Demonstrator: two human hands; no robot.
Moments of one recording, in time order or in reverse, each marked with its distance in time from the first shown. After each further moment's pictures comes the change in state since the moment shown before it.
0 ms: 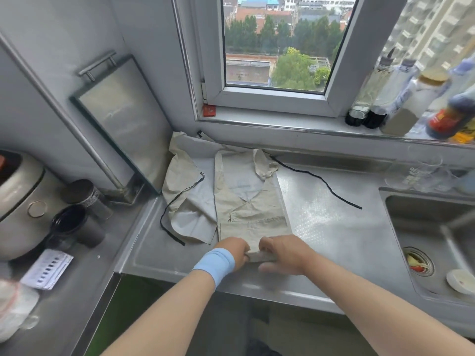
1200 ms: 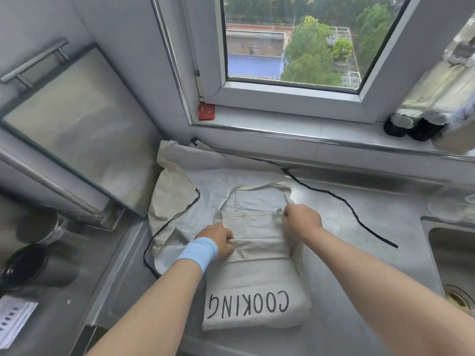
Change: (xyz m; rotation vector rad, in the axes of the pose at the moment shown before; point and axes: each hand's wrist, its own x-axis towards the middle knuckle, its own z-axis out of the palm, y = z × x) left_hand 0.139 -0.081 -0.071 -0.098 0.010 -0.191; right_hand 0.173 0.137 -0.039 0.115 0.188 0.576
